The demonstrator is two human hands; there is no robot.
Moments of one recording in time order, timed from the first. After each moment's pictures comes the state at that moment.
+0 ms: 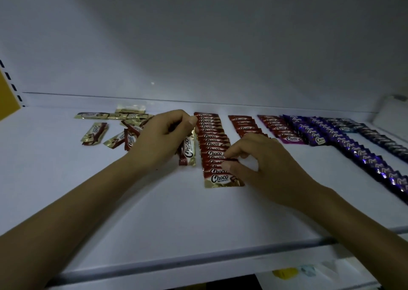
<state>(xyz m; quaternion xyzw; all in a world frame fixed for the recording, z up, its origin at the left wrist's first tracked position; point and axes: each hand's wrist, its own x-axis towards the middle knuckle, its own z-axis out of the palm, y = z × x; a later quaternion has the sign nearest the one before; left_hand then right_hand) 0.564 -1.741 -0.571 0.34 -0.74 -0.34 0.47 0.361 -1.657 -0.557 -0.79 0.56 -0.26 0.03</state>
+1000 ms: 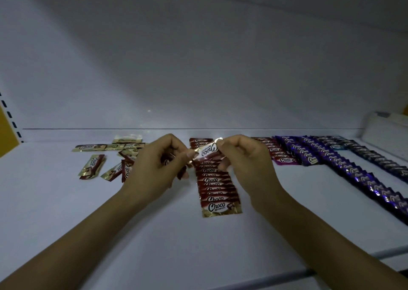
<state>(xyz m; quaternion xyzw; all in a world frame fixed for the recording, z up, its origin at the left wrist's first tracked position) 0.566 -1.729 -0.559 0.33 -0.73 -0.33 0.50 0.398 -1.680 -0.536 -0.55 0.53 -0.58 0.28</state>
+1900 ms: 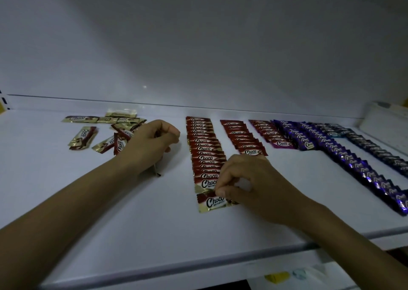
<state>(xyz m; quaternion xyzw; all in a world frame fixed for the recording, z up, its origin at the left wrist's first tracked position) 0.564 -1.744 -0.569 0.47 -0.63 -0.45 0.42 0.359 -1.644 -0.560 -0.81 0.54 -0.21 0.13</state>
